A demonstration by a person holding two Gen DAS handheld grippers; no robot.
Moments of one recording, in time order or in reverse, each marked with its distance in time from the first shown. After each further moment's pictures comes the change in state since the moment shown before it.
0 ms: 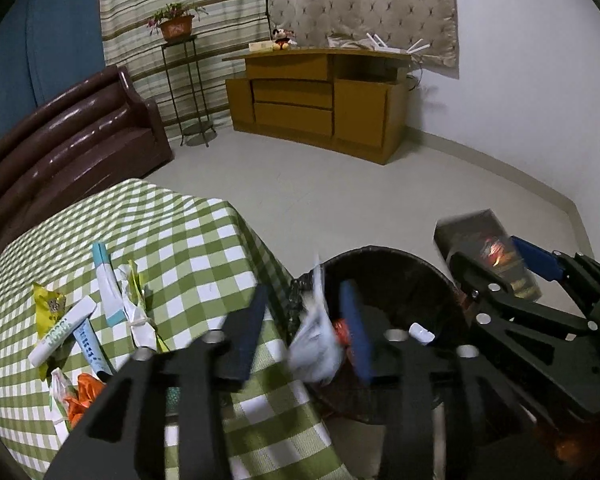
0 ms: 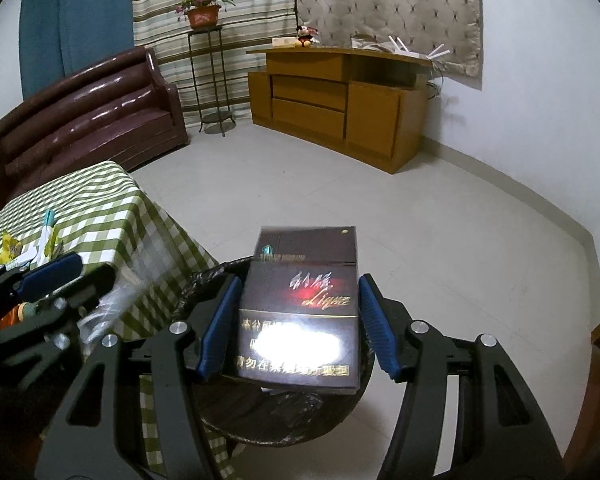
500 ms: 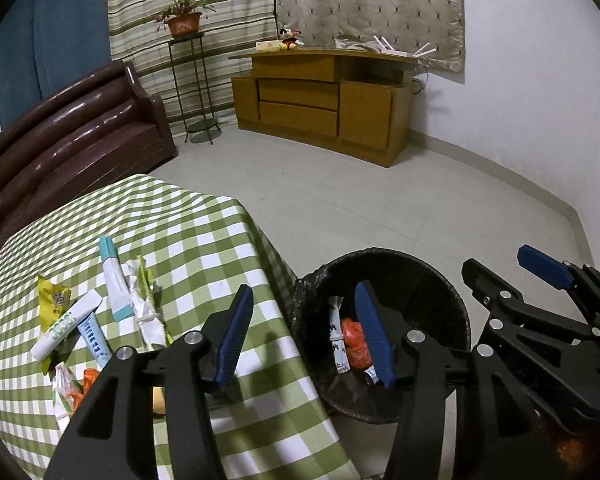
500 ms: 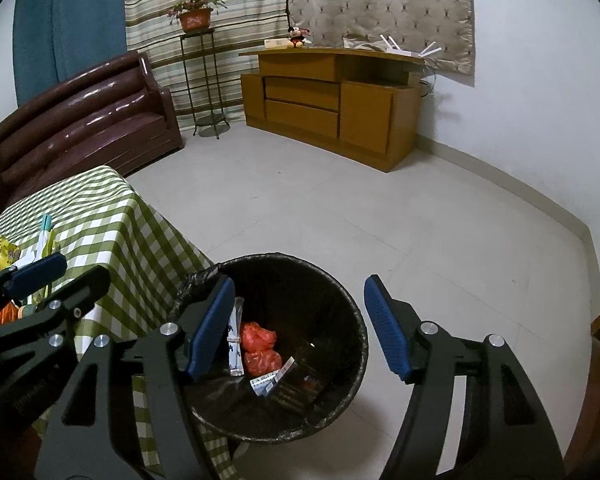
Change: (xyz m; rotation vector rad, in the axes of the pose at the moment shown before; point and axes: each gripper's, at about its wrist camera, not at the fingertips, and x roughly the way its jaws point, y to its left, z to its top) left arm -0.007 0.012 0.001 -0.025 -0.006 0.006; right arm -0.008 -0.006 0.000 0.018 -0.001 -0.013
